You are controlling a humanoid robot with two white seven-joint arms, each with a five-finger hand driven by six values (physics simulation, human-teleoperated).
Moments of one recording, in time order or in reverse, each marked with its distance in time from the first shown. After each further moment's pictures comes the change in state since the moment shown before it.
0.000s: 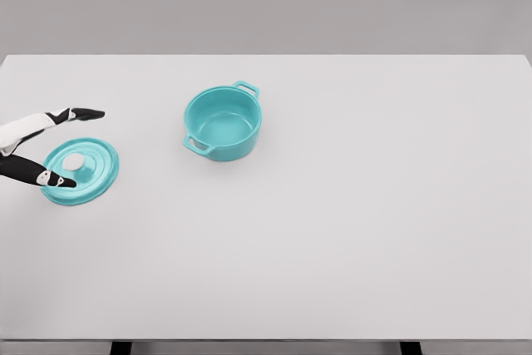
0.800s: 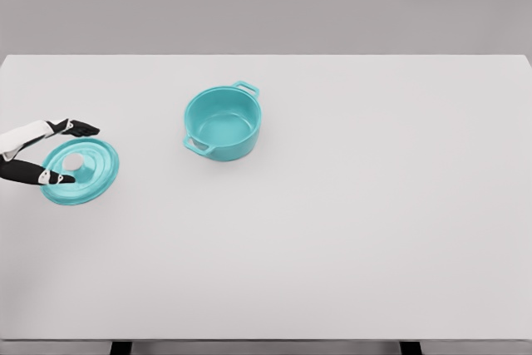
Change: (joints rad) left arm -0.038 -0.037 -0.025 0.109 -0.068 0.036 0.000; right arm 0.000 0.000 0.000 0.000 0.000 0.000 0.000
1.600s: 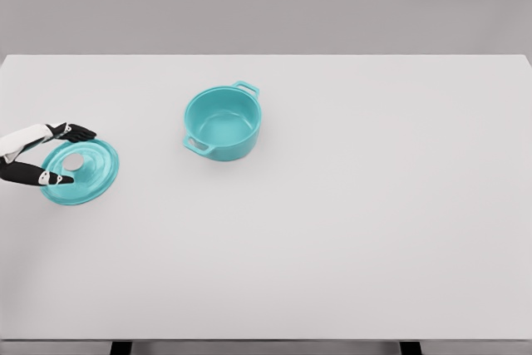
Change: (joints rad) left arm -0.015 -0.024 -0.021 0.066 -0.019 0.026 0.000; right arm 0.000 0.000 0.000 0.000 0.000 0.000 0.000
